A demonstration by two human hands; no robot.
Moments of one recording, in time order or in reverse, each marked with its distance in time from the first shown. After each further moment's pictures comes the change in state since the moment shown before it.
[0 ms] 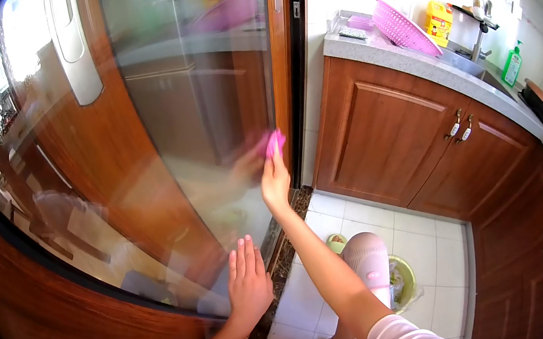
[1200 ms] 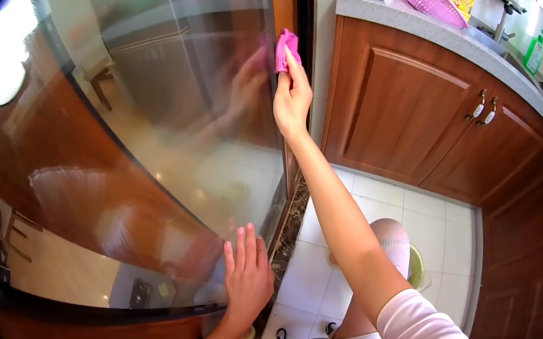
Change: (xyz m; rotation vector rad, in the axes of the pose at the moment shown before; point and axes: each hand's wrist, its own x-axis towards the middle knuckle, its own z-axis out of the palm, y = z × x) left_hand 0.004 0.000 0.013 0.065 -0.074 0.017; right_hand 0.110 -0.006 0.001 0.266 -0.032 -0.067
